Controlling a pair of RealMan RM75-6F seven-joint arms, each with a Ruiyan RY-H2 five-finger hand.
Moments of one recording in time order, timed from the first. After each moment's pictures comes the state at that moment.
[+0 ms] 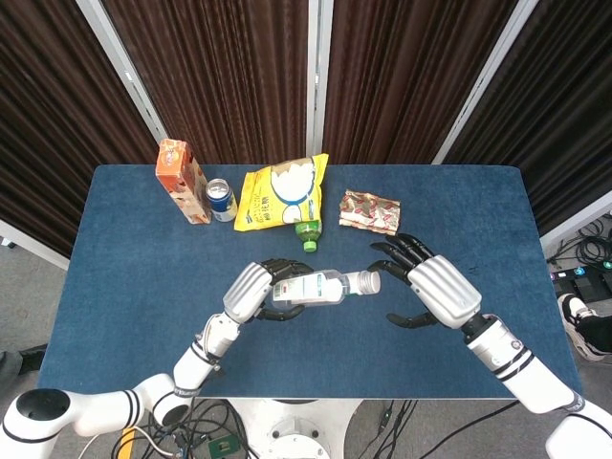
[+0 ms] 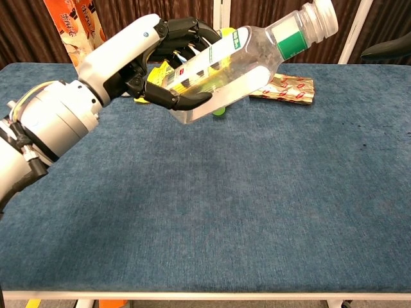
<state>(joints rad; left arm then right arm) -0.72 -1.86 -0.16 -1.26 1.60 1.33 -0.36 0.59 -0.88 0.14 -2.00 -1.56 1.04 0.16</state>
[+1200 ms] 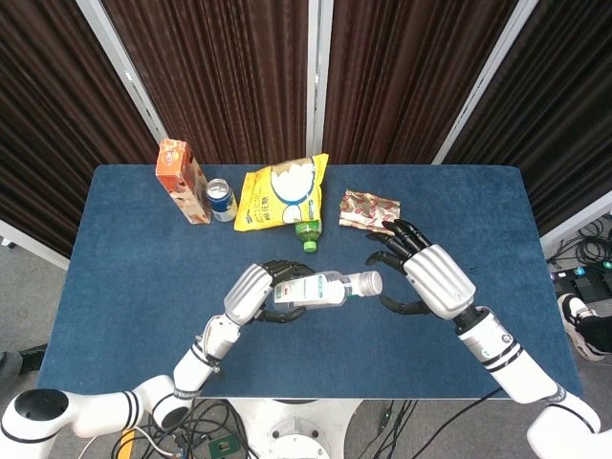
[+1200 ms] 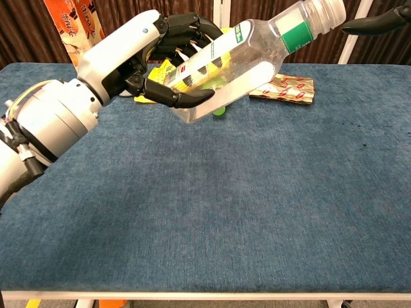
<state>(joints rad) -0.72 -1.85 -0.15 -1.28 1.60 1.33 -0.37 0.60 -0.99 0.17 -1.94 -1.55 1.11 0.09</state>
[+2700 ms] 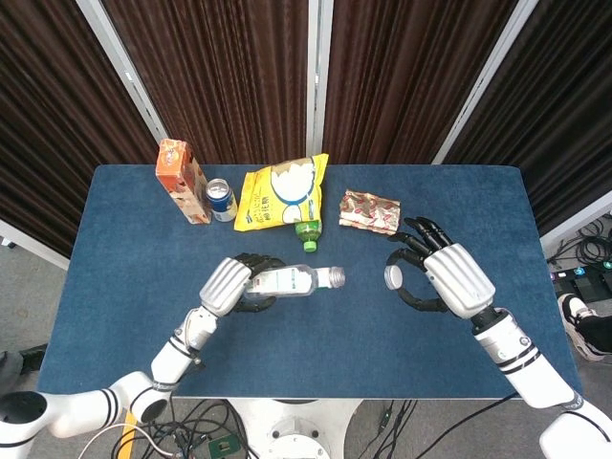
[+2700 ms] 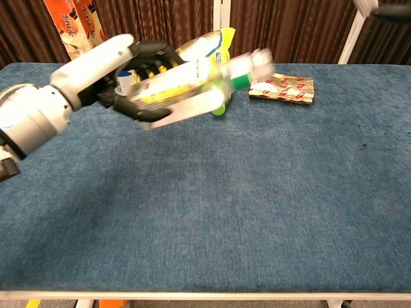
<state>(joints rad) -0.68 -1.74 -0.12 -1.26 1.53 1.25 -0.19 0.56 -0.95 0.16 -1.94 -1.52 1.13 0.10</state>
